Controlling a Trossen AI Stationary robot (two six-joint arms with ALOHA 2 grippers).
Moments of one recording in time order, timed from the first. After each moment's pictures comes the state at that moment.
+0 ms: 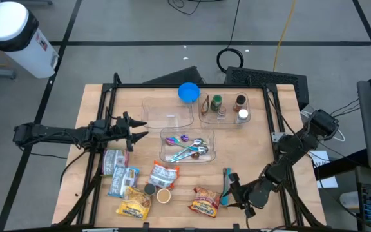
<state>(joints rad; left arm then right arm) 0.06 0.43 0.02 0.37 -0.16 -0.13 0.85 1.54 0.63 0.24 0.33 0.38</state>
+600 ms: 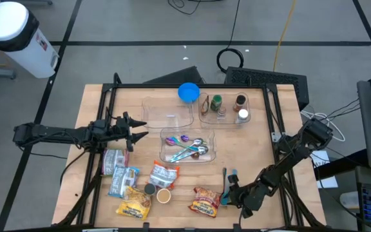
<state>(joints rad) 0.06 0.43 0.02 0.37 -0.16 -0.13 0.85 1.70 0.63 0.25 0.31 0.44</state>
